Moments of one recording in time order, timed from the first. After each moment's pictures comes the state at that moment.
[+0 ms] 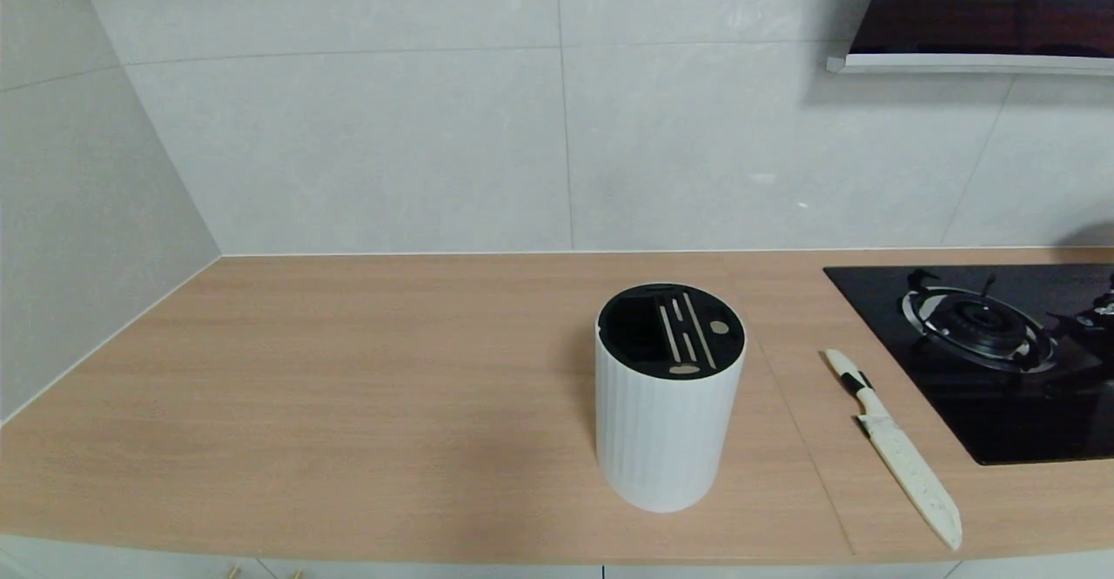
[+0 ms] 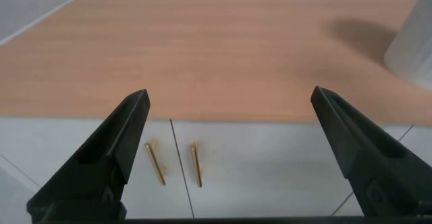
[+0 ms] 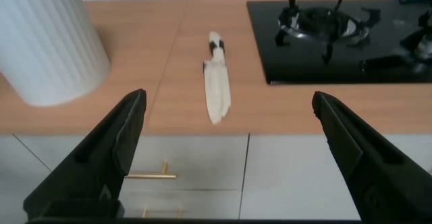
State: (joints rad) left arm 0.00 0.00 0.00 0.00 0.02 0.00; right arm 0.00 0.00 0.00 0.00 0.00 0.01
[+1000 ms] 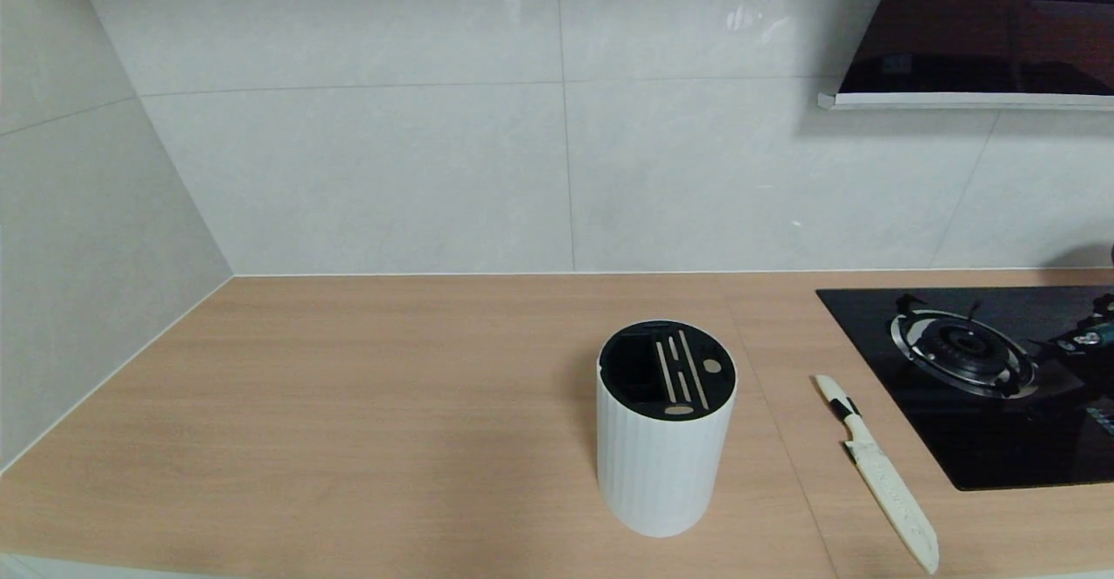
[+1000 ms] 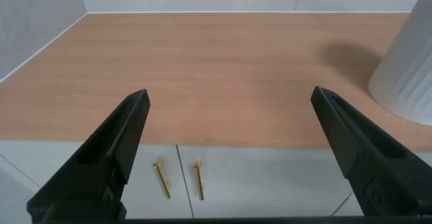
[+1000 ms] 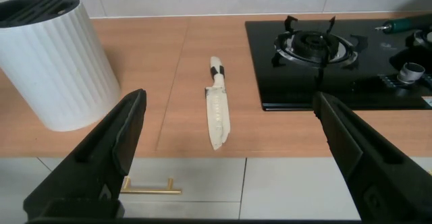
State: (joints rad) left arm 0.00 0.00 0.00 0.00 0.02 0.00; right arm 0.00 0.00 0.00 0.00 0.00 0.01
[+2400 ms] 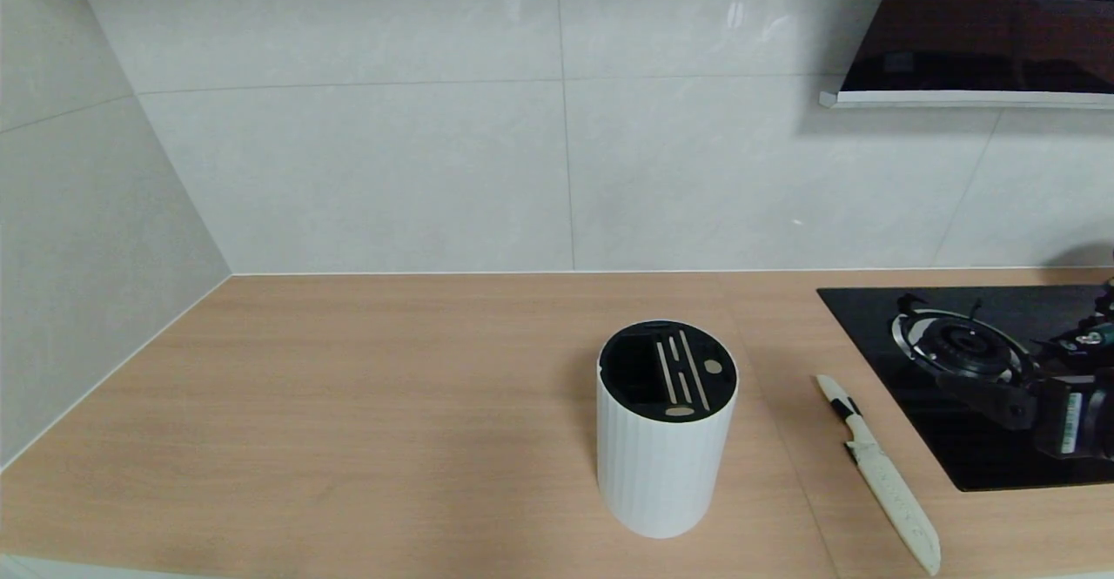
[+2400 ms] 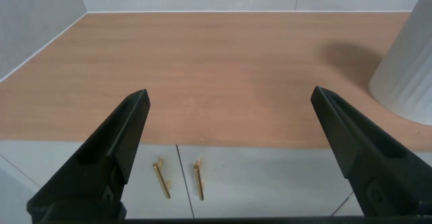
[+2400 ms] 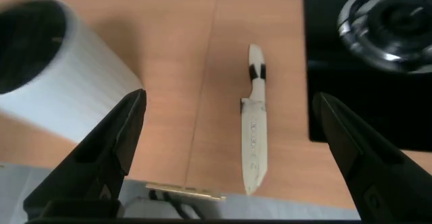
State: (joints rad) left arm 0.00 0.00 0.00 0.00 0.03 0.00; right arm 0.06 1.25 -0.48 -0.36 0.08 0.06
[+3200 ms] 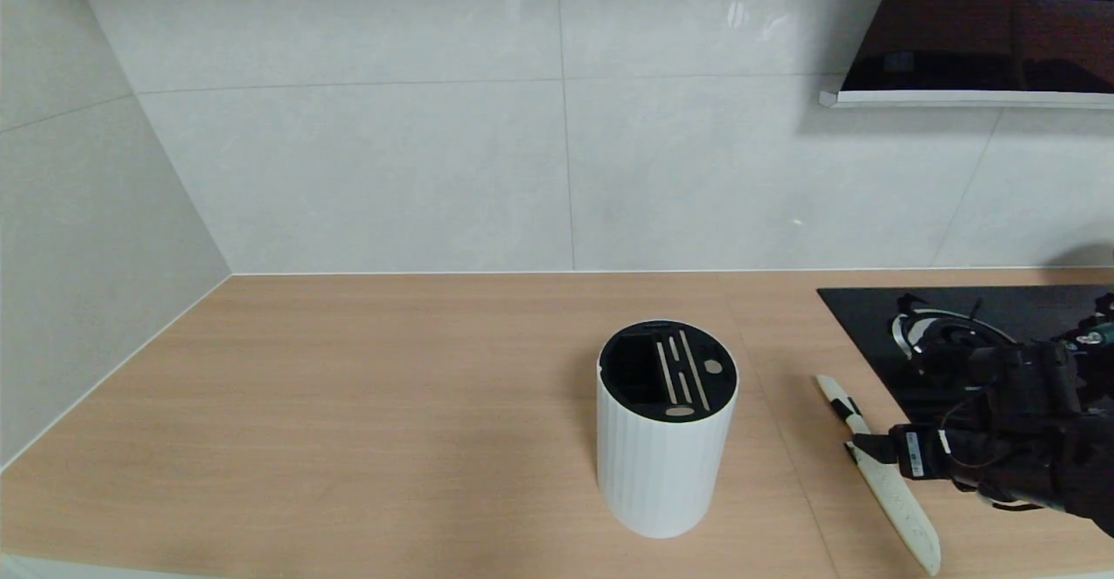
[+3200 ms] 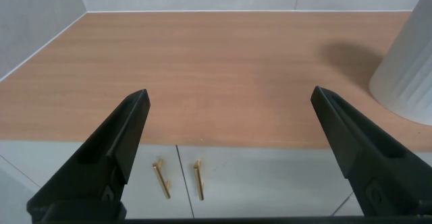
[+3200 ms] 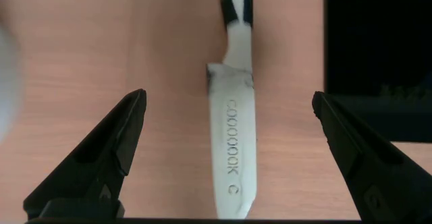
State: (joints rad) left arm 0.00 0.00 0.00 0.00 0.02 0.00; right arm 0.07 1.87 -0.44 -0.72 -0.07 0.01
